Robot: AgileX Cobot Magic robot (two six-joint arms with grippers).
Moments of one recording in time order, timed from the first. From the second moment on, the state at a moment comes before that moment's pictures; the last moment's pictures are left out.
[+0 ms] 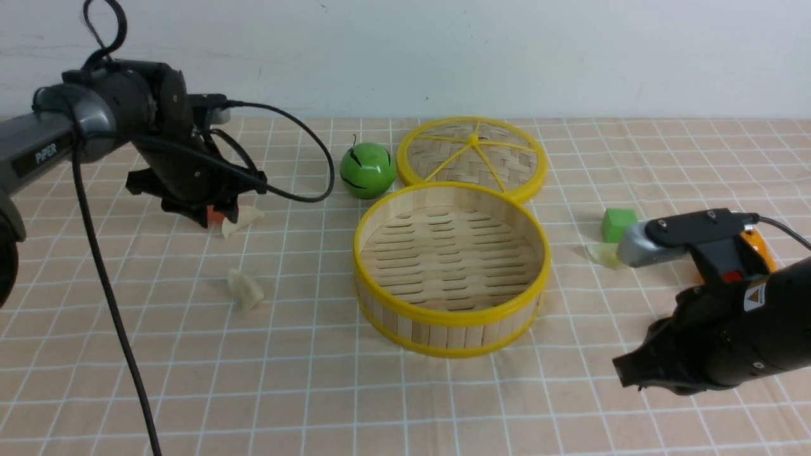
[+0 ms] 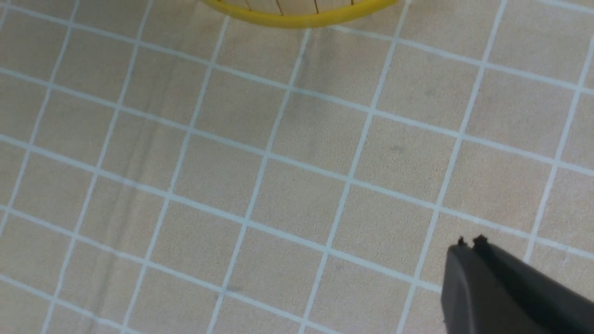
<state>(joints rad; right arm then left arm) 0.33 1.34 -0.82 0.28 0.61 -0.11 -0.09 2.25 -1.88 0.03 0.79 -0.13</state>
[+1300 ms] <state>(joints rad) 0.33 1.34 -0.82 0.32 0.59 -0.11 -0.36 2.11 -1.89 -0.33 0.78 -0.09</state>
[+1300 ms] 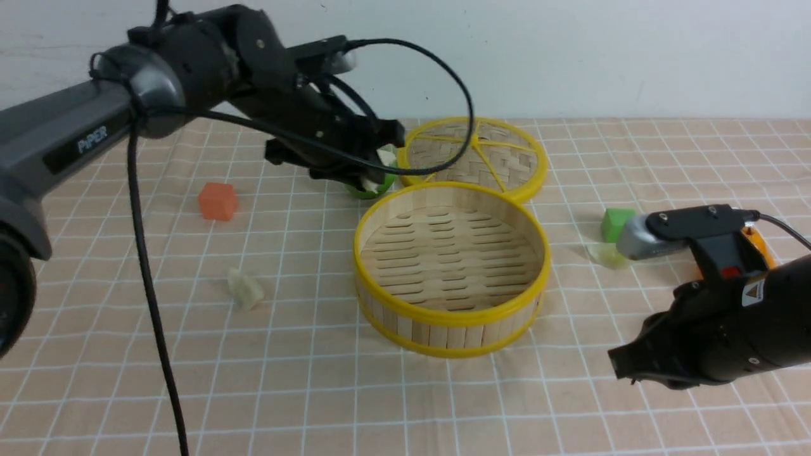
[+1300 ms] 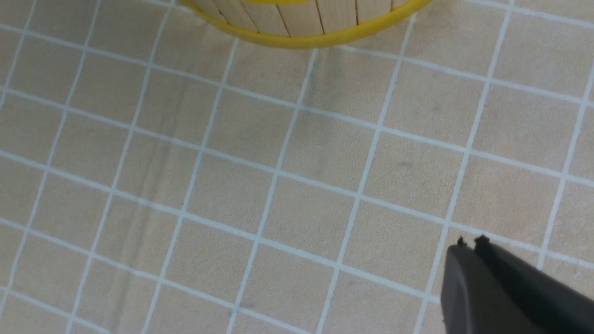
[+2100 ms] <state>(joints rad) 0.34 1.34 -0.82 0.36 0.60 -0.12 -0.45 2.00 -1.88 0.01 0.96 -0.24</state>
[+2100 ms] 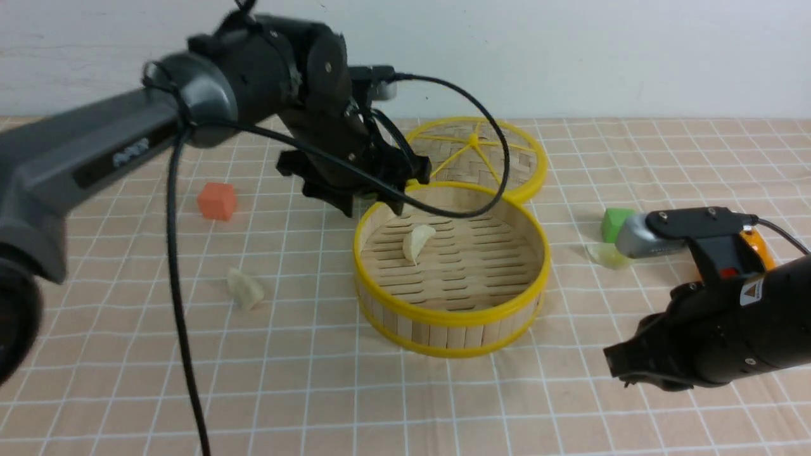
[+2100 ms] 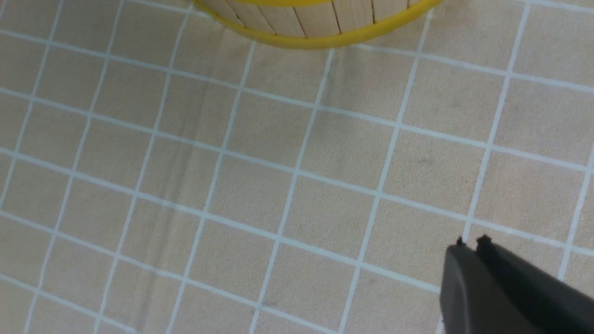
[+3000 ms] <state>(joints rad) 0.34 1.34 -0.82 0.41 0.59 -0.14 -0.26 1.93 -1.17 0.31 0.28 -0.74</state>
